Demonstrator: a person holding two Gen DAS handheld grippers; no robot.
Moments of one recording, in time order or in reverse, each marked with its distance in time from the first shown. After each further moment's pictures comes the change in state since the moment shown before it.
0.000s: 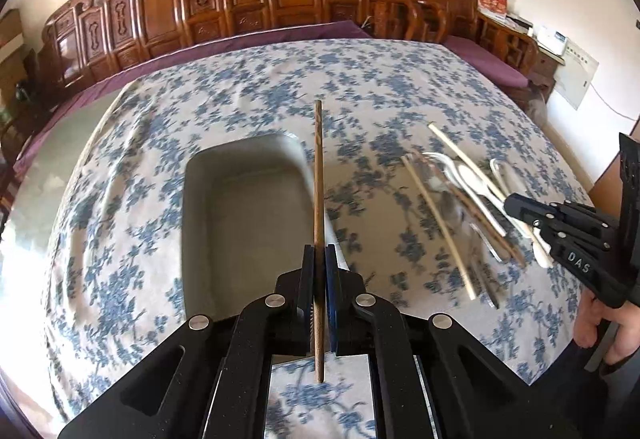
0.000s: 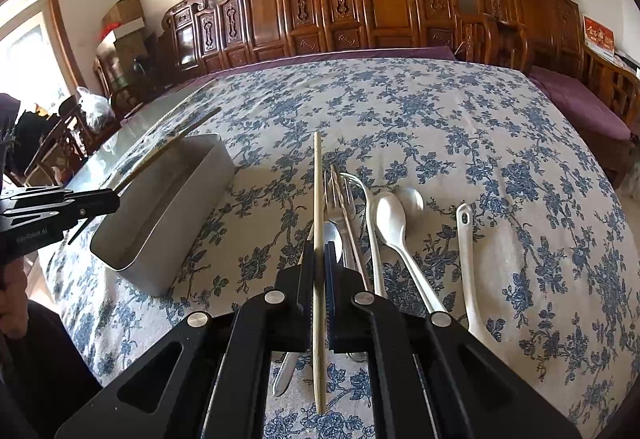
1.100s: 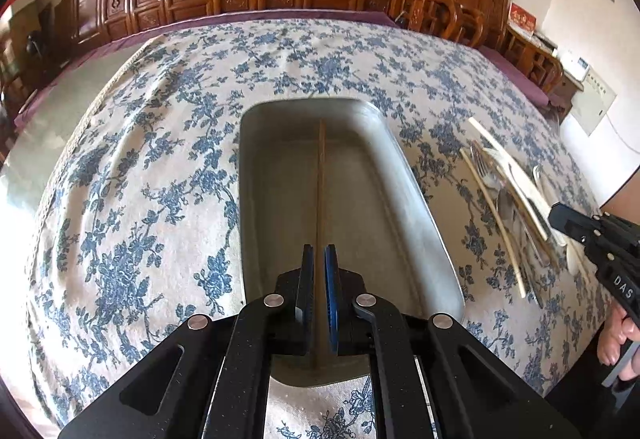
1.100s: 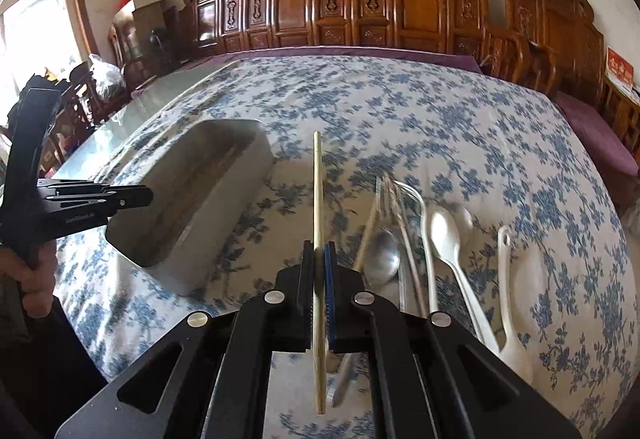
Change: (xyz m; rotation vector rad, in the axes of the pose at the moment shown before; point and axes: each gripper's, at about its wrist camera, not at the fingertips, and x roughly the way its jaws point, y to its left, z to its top) left arm 0.029 0.066 -0.017 -0.123 0.029 -0.022; right arm 0.010 0.057 0.012 -0.111 0.037 0.002
